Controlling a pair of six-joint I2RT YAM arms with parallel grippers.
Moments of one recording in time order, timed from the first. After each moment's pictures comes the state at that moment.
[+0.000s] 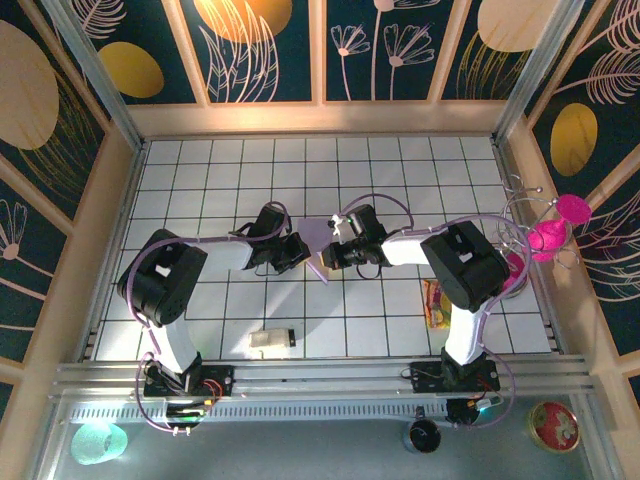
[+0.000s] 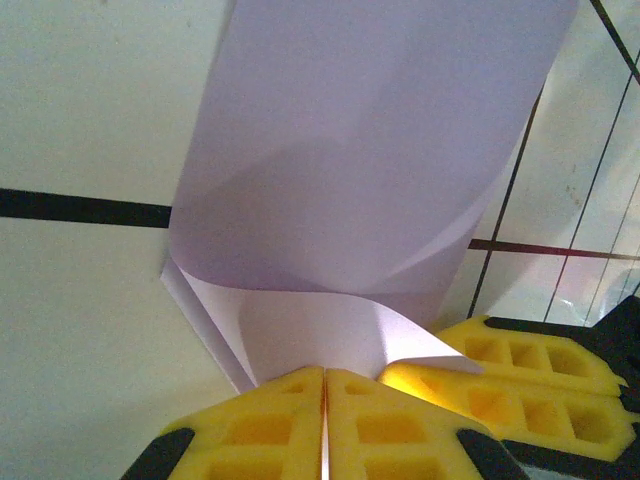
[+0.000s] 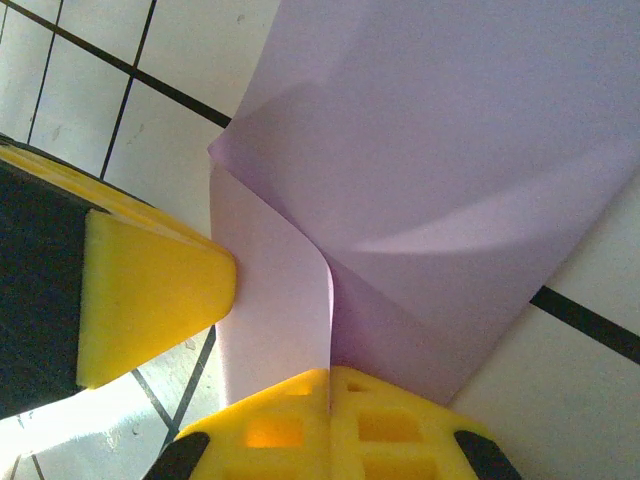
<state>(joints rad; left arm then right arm) -0.56 1.80 0.87 0.01 0.39 -1.04 0.61 1.88 0.89 0.08 -0.51 0.36</state>
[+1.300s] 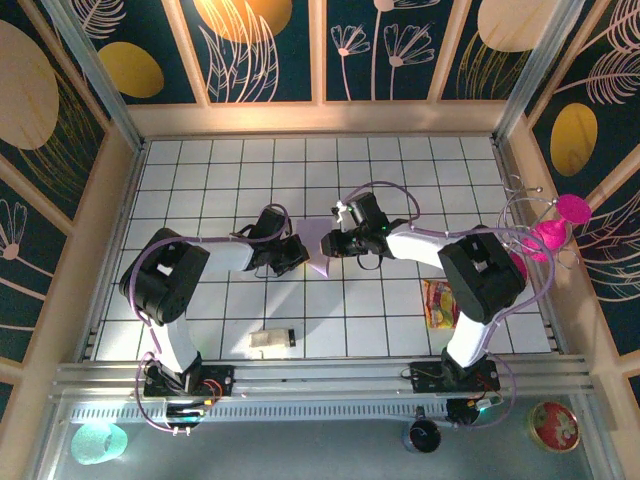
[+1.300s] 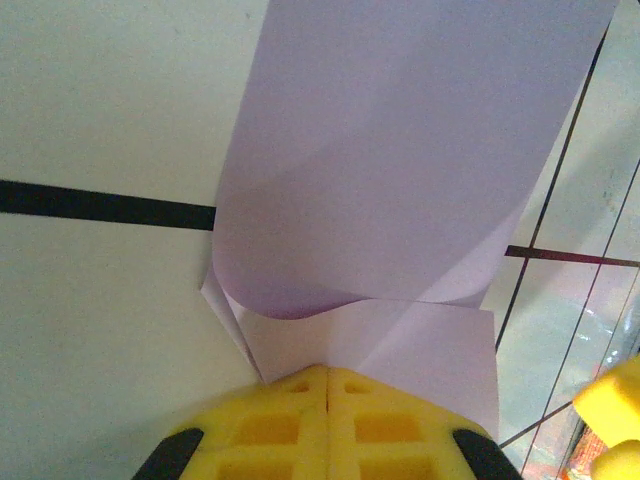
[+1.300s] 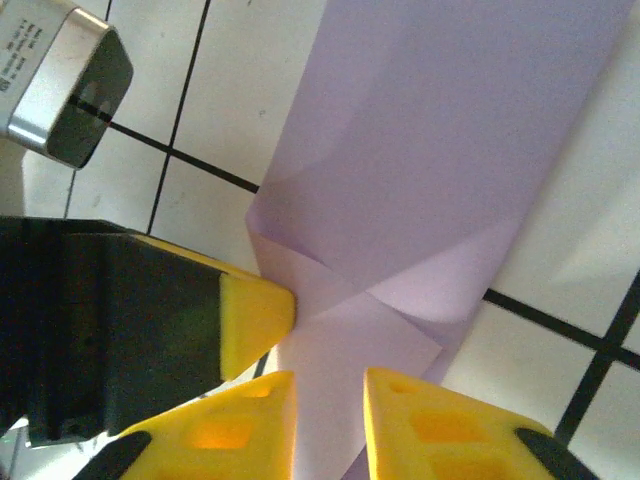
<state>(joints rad) -0.56 1.81 0.85 0.01 0.36 -1.03 0.61 1.76 0.97 -0.10 -0.44 0.44</state>
